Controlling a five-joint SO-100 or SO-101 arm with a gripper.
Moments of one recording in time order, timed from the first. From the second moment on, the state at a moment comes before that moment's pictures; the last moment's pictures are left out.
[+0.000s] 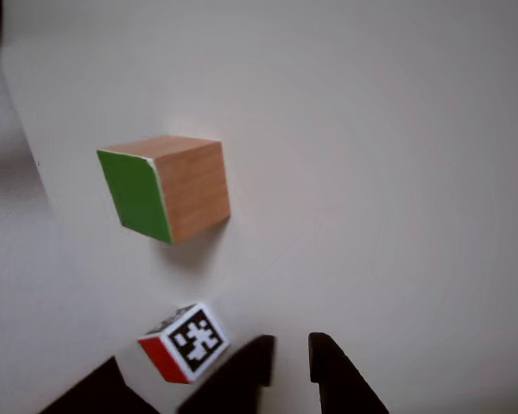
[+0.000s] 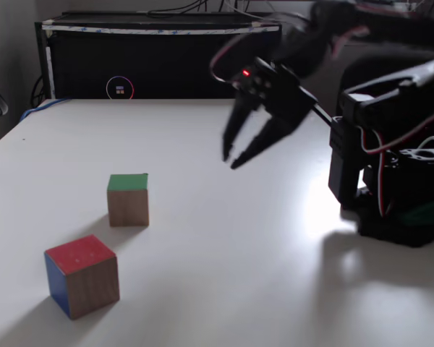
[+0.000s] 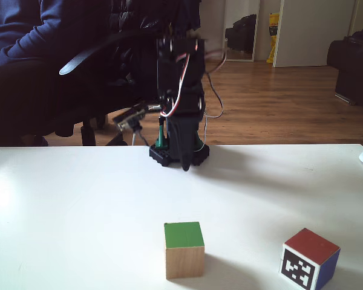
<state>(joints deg) 11.8 150.4 143.4 65.9 -0.7</state>
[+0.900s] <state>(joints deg) 12.2 109.8 113.2 66.8 -6.0</state>
